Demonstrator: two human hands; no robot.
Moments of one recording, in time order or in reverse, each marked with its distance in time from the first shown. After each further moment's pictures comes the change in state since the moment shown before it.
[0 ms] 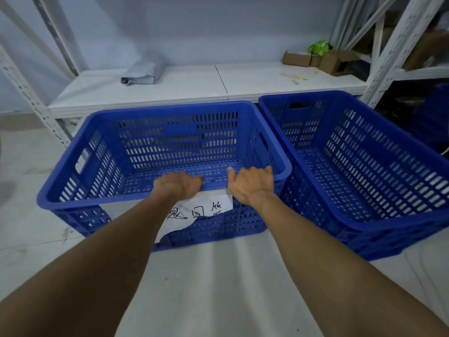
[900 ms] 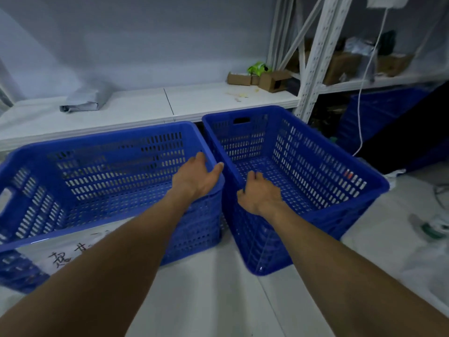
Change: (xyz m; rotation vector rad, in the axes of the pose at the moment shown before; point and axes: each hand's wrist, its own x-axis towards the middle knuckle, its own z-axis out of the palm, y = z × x) left_hand -0.049 0.175 -0.025 -0.341 0.268 0.446; right_hand -0.044 0.163 -0.028 0.173 -0.117 0.238
